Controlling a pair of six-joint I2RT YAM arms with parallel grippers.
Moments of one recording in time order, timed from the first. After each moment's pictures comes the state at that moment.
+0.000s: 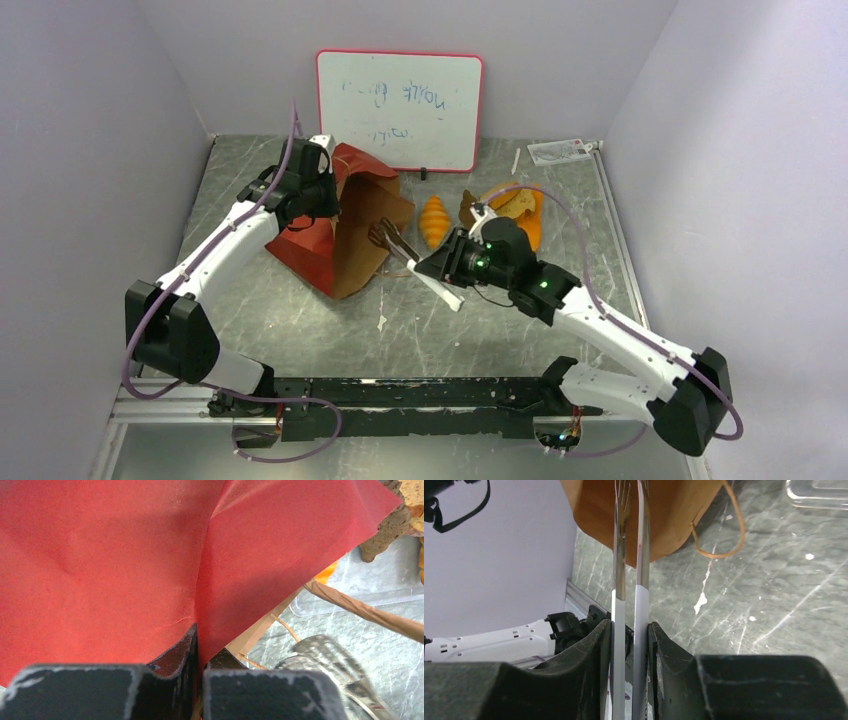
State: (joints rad) left arm -0.36 1.46 1.25 -0.55 -0.02 -0.33; right arm 0.75 1.01 0.79 -0.24 -0.16 0.94
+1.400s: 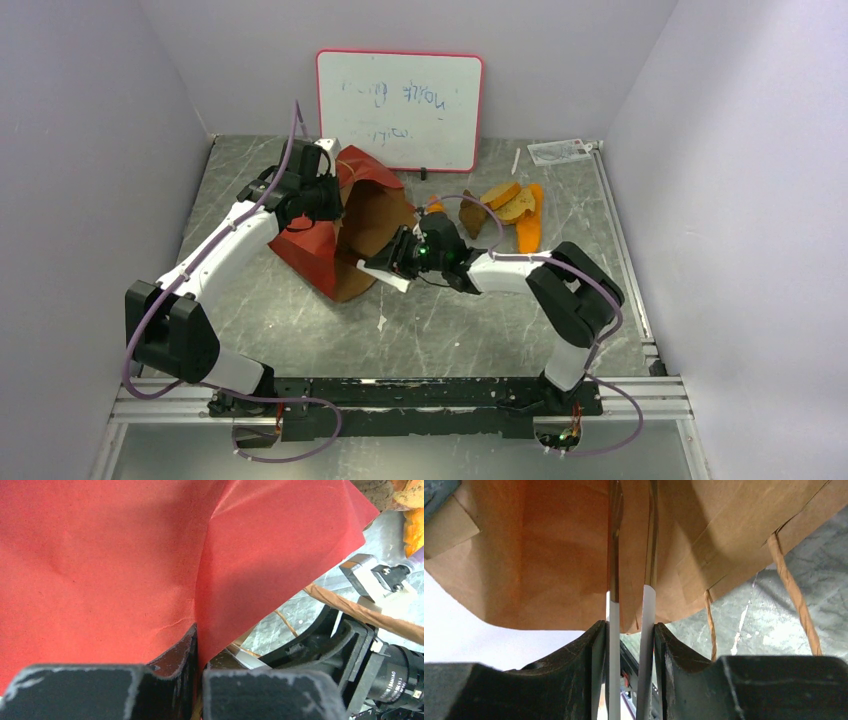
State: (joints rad) left arm -0.36 1.46 1.25 -0.57 0.06 -0.31; right arm 0.77 1.75 0.86 0.42 -0.35 1.16
